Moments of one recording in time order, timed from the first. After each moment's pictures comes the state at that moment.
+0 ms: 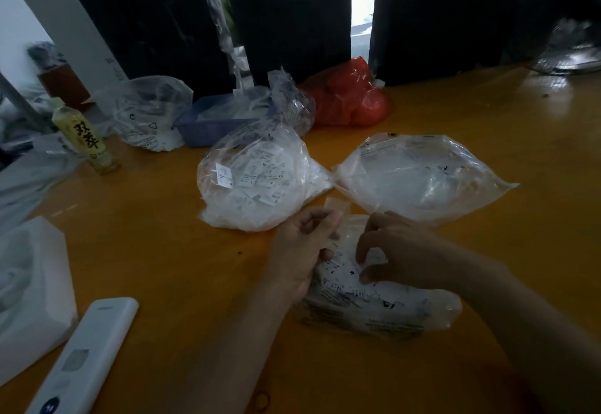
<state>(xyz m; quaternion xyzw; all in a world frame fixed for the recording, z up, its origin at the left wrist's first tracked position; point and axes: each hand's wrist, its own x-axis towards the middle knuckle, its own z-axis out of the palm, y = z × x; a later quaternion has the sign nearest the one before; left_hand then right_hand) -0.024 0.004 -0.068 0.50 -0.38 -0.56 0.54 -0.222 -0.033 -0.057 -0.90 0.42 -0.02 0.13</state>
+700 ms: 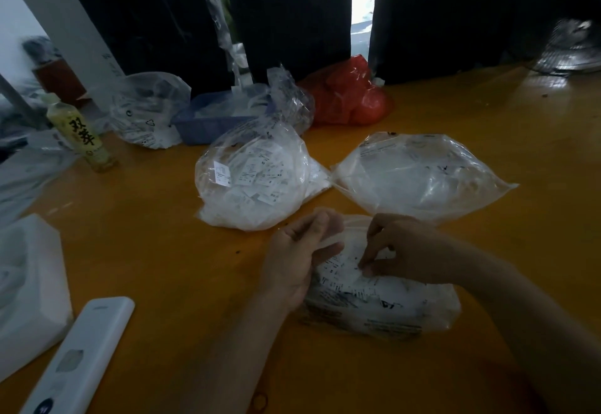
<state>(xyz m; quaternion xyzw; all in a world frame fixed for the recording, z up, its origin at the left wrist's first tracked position) -0.022 0.008 -0.078 0.42 -0.32 -0.60 0.60 -0.232 -0.038 -0.056 -0.89 0.39 -0.07 0.21</state>
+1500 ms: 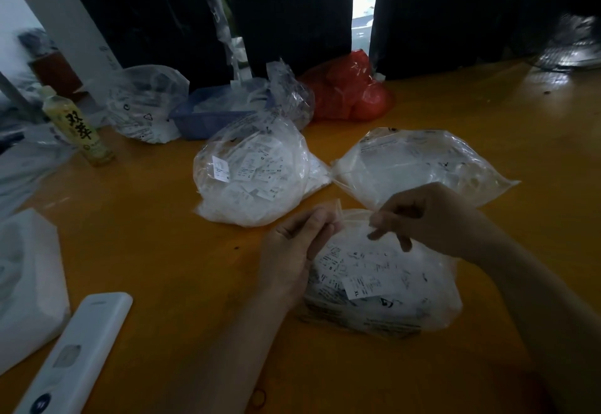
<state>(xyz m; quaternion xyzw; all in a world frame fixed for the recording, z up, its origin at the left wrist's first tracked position) -0.022 0.008 -0.082 0.40 -0.28 -0.60 0.63 -0.246 -0.031 -0.027 -0.78 0.42 -0.28 0.37</state>
